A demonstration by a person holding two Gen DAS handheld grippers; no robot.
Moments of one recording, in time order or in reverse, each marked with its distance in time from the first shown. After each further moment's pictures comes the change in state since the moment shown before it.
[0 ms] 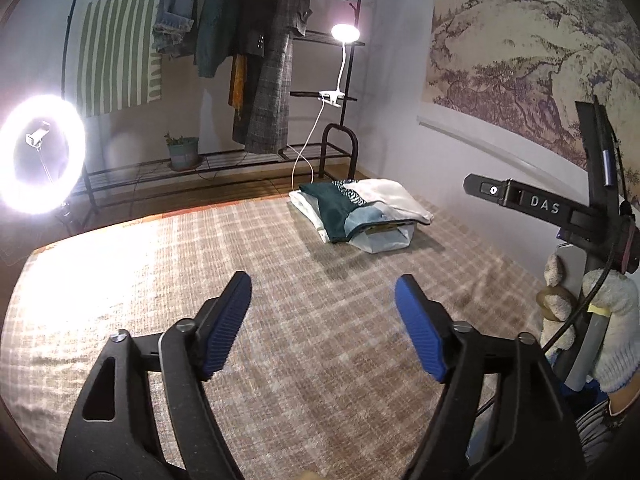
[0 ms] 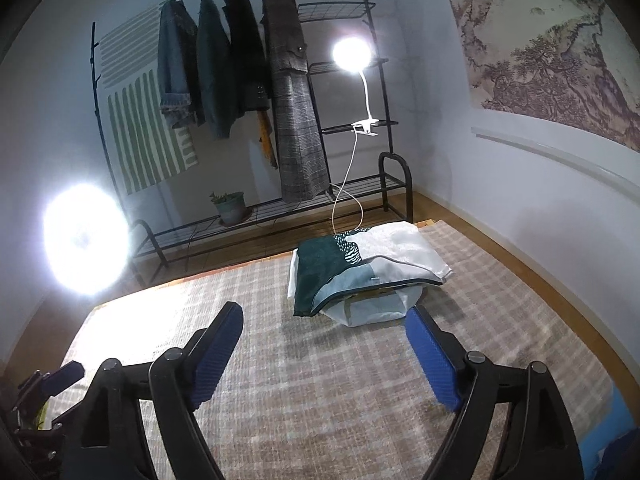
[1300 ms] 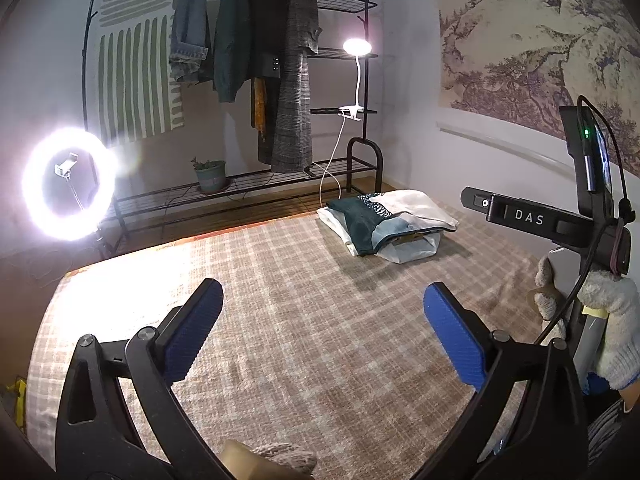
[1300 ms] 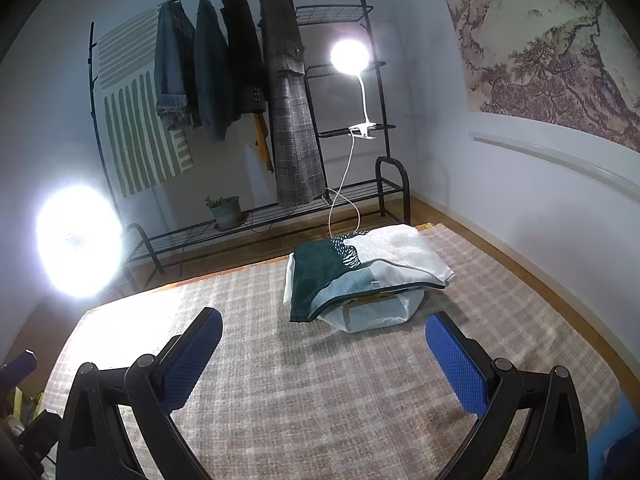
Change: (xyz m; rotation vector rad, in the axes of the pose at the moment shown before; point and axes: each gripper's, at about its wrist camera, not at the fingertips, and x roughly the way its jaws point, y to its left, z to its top) left arm -0.014 -0.008 0.003 0.056 -0.048 0.120; right arm 0.013 0.008 -0.009 0.002 -0.026 -0.024
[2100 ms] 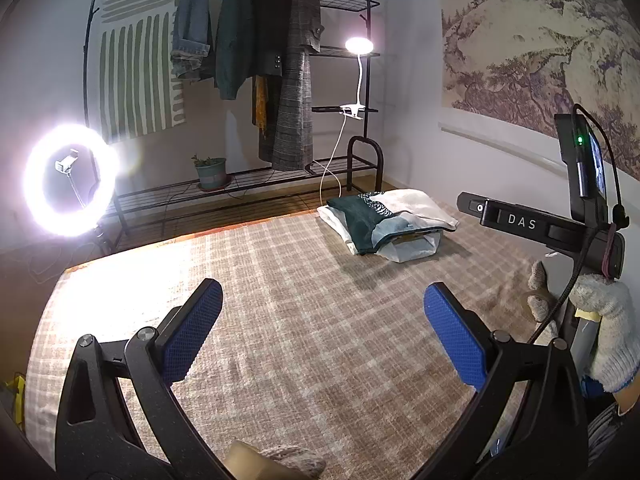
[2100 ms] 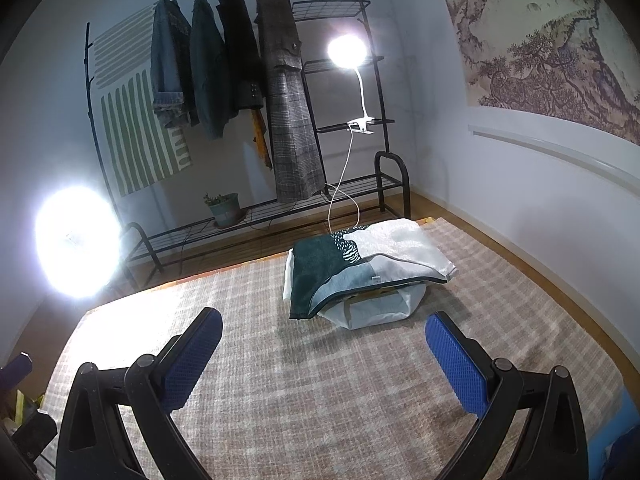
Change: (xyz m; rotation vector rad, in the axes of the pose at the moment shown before) left arm -0.001 0.002 -0.001 -0.009 0.005 0.005; right arm 0.004 0.000 -0.005 0.015 0.016 -0.001
